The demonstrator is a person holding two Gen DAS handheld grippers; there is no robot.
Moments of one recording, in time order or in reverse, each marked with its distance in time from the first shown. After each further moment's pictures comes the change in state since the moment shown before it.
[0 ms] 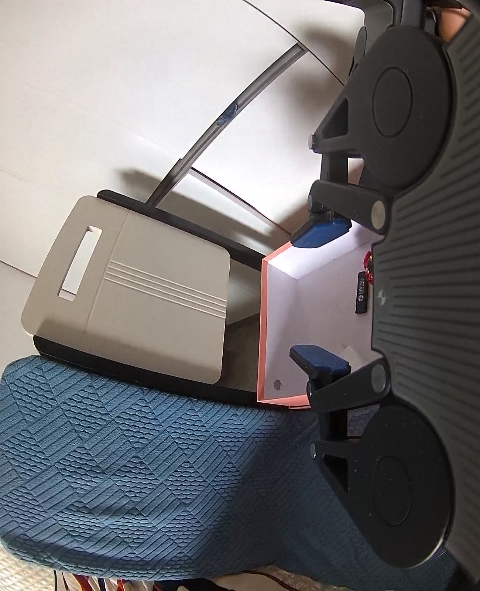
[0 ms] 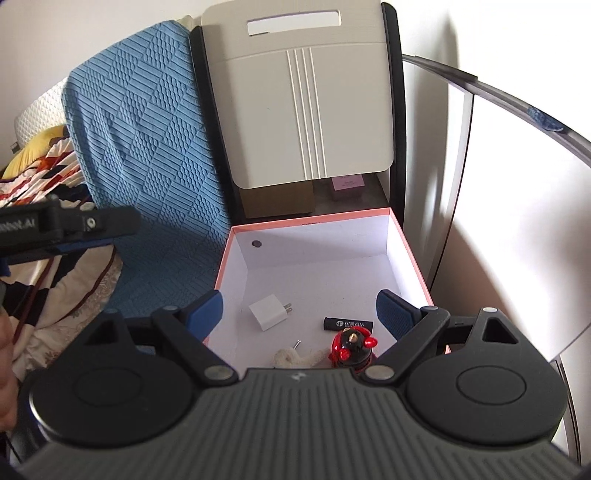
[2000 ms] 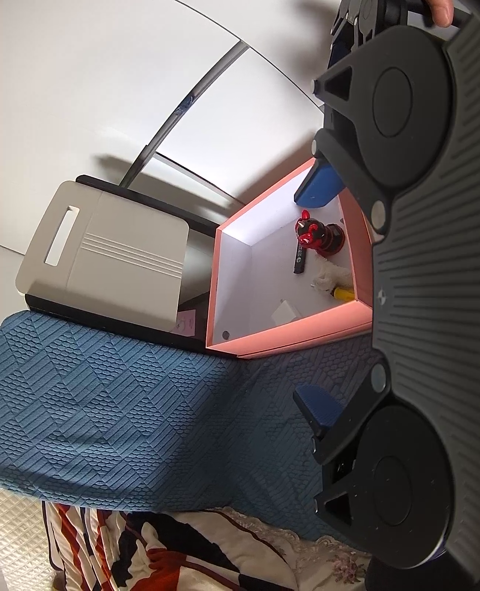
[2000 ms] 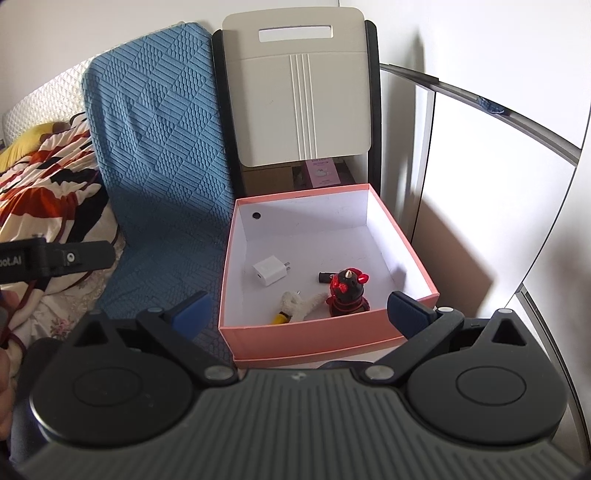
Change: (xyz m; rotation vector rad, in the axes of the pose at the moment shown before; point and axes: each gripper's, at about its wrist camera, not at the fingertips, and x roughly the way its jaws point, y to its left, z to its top) left arm -0.101 0.024 -0.074 0.001 0.041 0.096; right arm -0.075 0.048 -0.076 0.004 -0.034 -0.087
